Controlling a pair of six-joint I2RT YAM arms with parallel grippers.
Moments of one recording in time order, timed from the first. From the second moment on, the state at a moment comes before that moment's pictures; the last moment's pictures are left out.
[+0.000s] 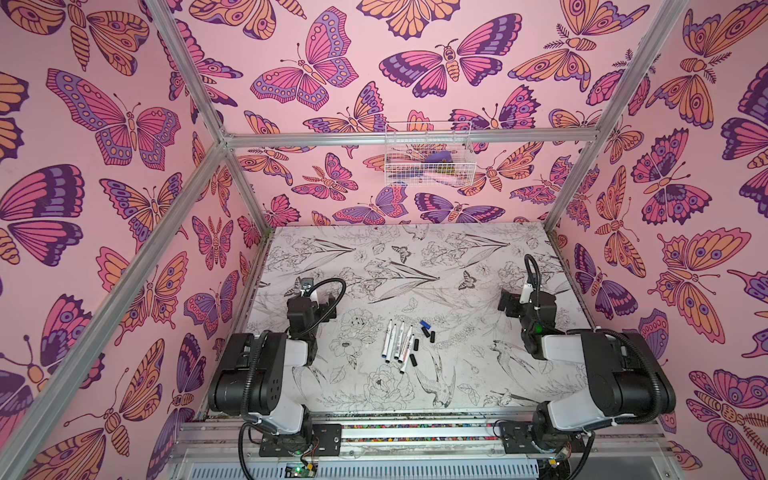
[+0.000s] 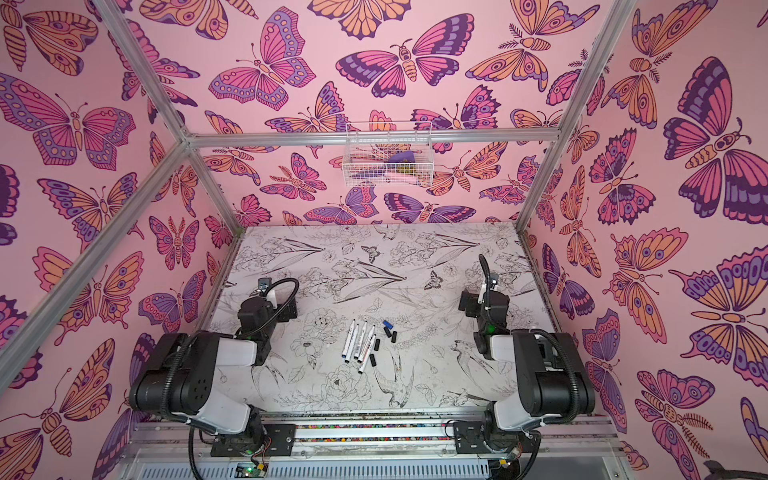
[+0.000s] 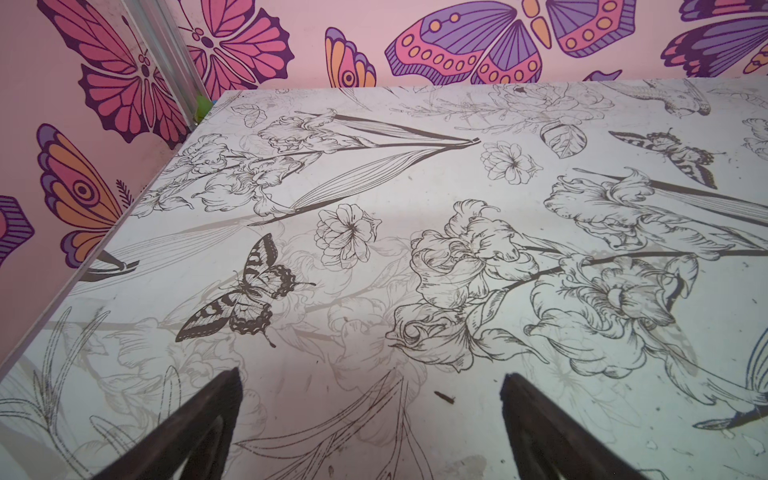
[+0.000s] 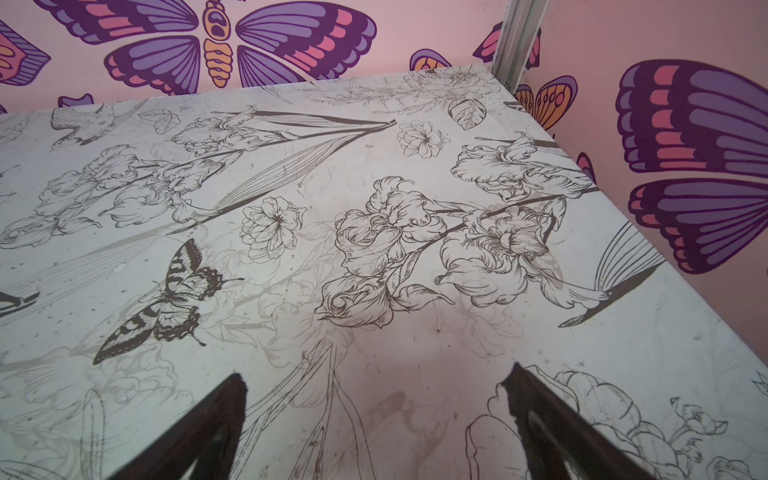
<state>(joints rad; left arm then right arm) -0.01 1.56 0.36 0.82 -0.05 0.02 0.00 1.52 0.39 0.71 0.12 0.08</state>
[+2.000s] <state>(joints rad) -0.74 1.51 0.83 -0.43 -0.20 -0.62 0.25 1.23 0.76 -0.17 0.39 0.21</state>
